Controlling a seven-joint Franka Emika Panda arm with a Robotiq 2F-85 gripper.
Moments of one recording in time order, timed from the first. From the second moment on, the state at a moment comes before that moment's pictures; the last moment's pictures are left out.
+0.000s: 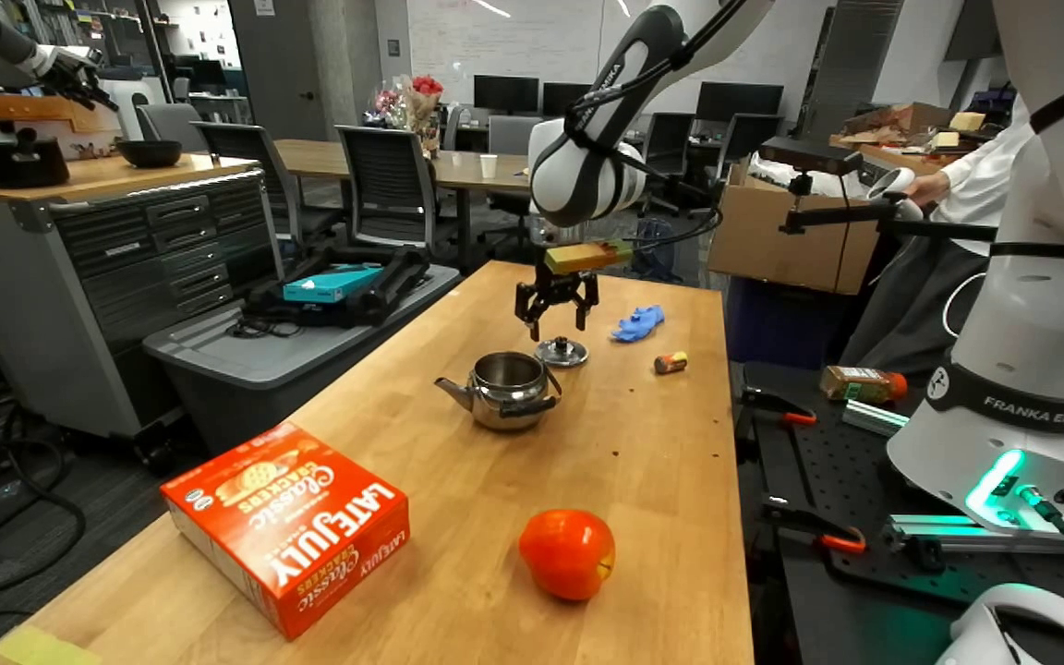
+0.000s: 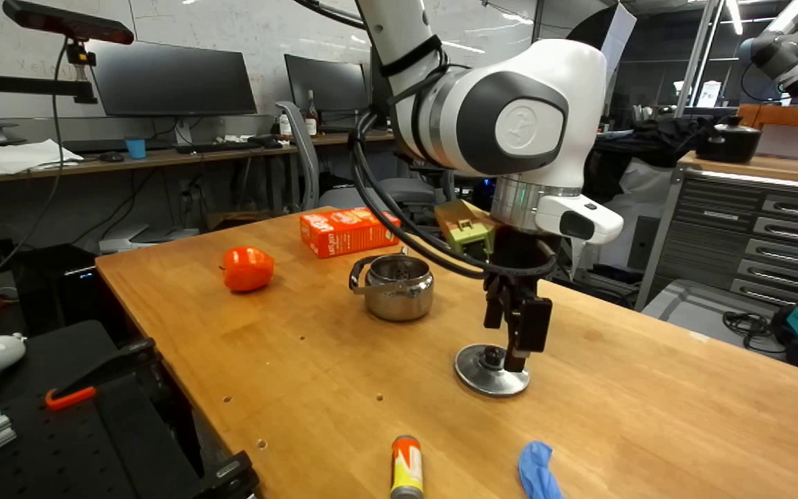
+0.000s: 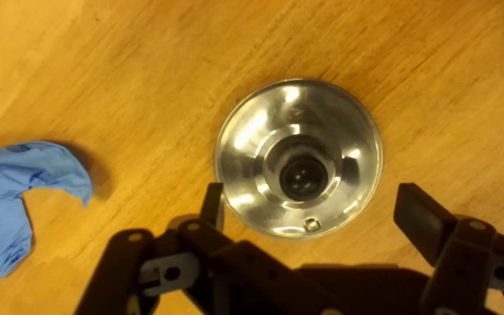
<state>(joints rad) -0.13 0.53 -0.16 -2.09 0.12 2.54 0.39</state>
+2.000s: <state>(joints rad) 0.03 0.32 -0.15 -2.14 0.00 2.54 0.39</state>
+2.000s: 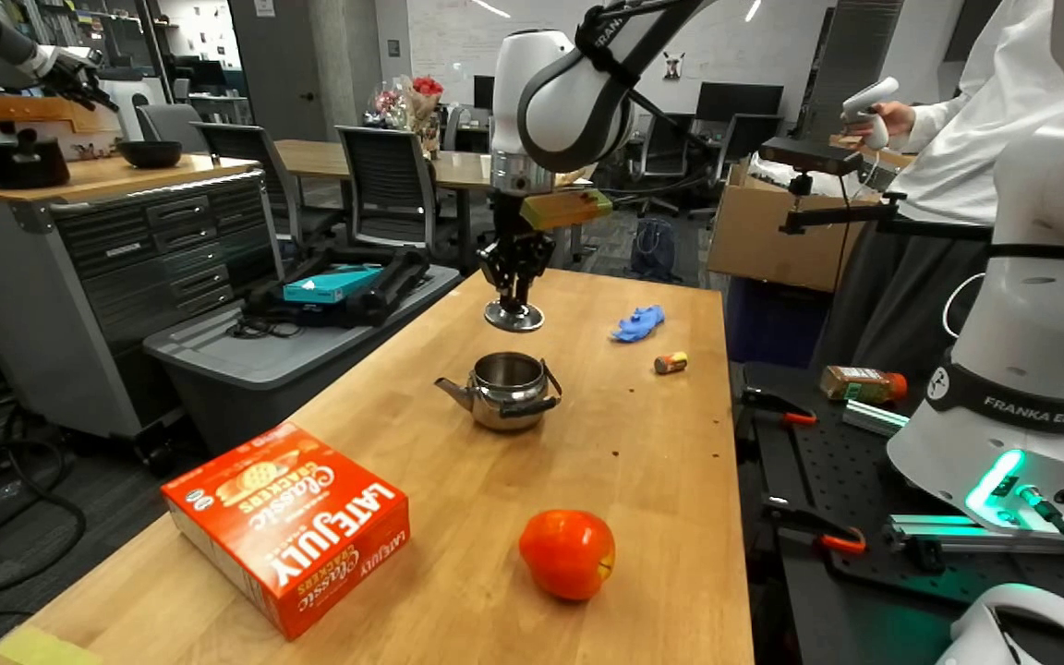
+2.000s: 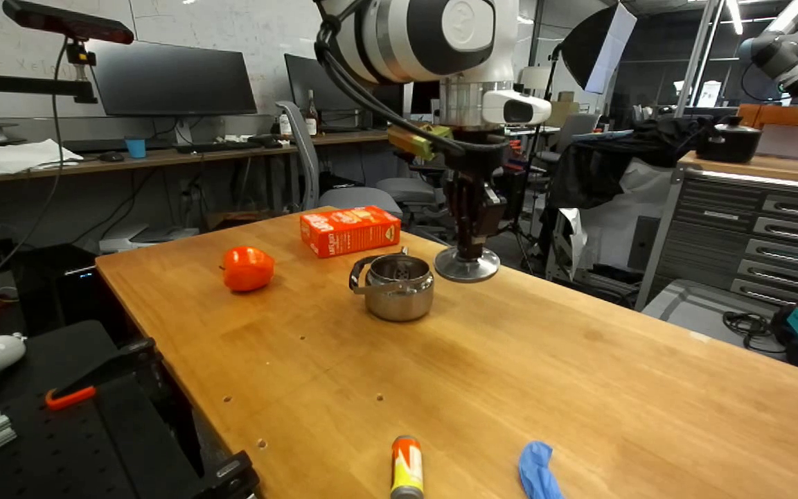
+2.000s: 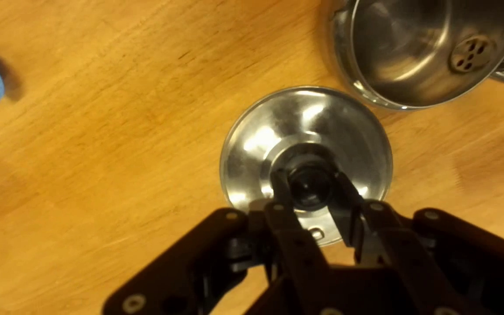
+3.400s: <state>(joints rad) 0.09 0.31 -0.05 -2.22 -0.10 2.55 0.29</state>
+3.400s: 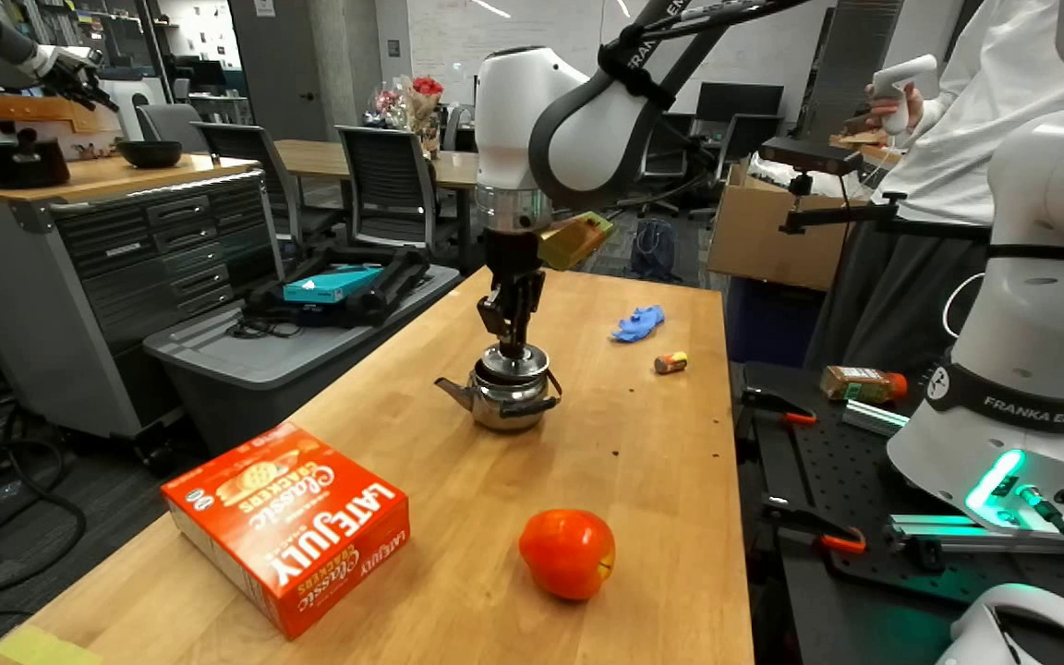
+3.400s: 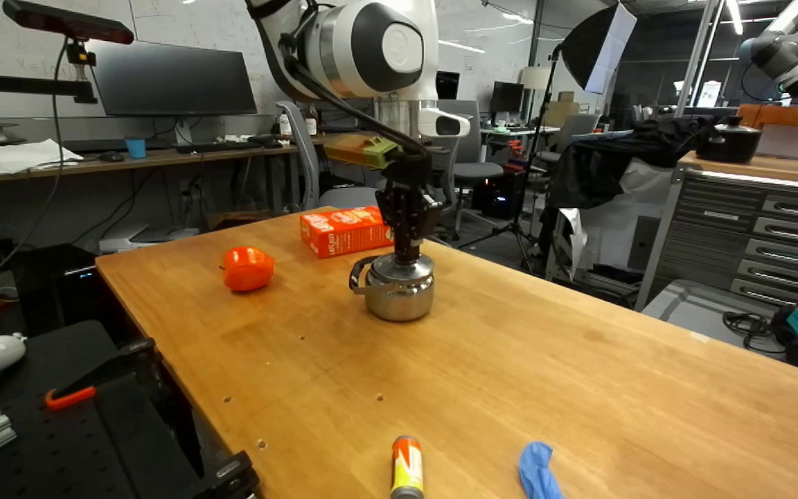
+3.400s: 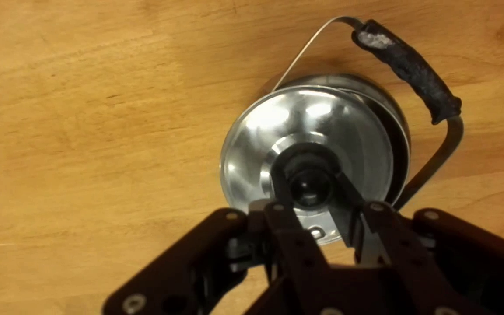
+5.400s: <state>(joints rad) 0.08 0.26 -0.01 -2.27 -0.01 2.70 0.18</state>
